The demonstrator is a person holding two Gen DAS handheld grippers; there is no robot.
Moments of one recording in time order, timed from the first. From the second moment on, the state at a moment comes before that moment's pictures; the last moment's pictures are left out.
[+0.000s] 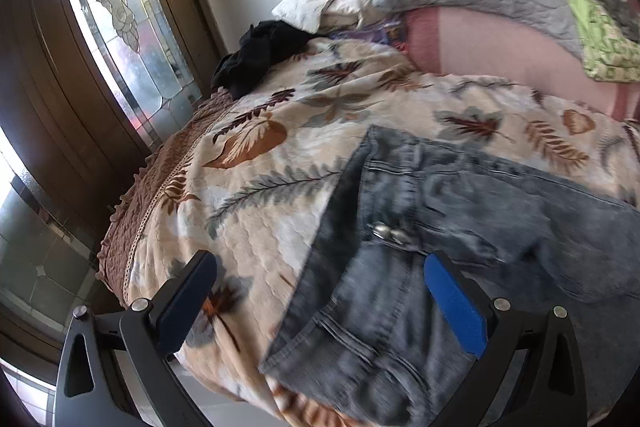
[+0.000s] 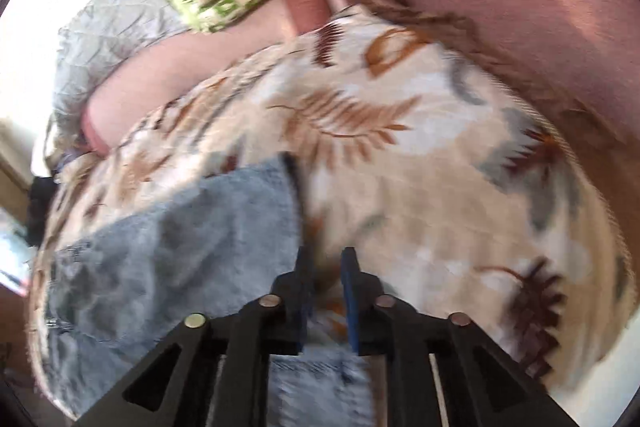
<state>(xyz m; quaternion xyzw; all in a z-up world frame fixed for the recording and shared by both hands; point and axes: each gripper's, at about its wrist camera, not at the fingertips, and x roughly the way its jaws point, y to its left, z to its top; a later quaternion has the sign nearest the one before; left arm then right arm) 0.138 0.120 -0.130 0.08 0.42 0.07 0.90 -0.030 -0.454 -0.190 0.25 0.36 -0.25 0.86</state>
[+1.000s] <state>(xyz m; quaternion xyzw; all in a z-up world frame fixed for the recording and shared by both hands) 0.373 0.059 -0.242 0.05 0.54 -0.08 0.84 0.088 -0.511 -0.222 0.33 0.40 -0.19 0.83</state>
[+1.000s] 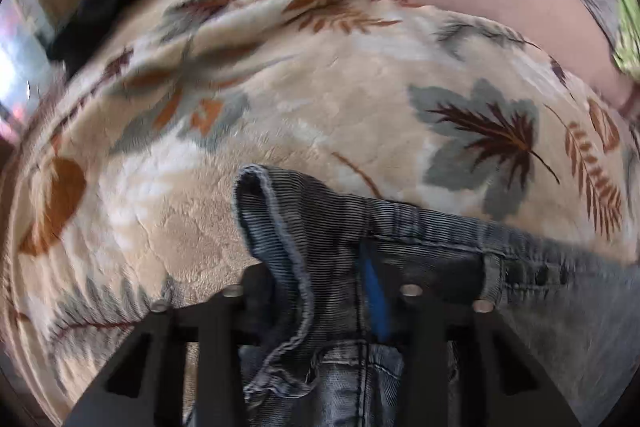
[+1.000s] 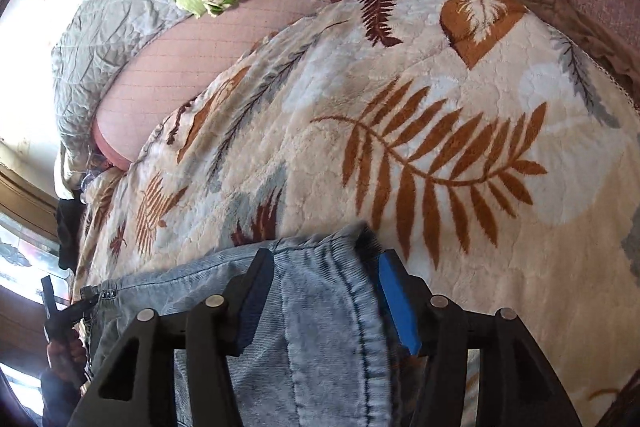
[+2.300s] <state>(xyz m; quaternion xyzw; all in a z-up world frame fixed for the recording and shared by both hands) 0.075 0.221 -0.223 0.02 0.50 -0.10 0.86 -0.184 -0.398 -0.222 0.28 0.45 -0.16 0.83</state>
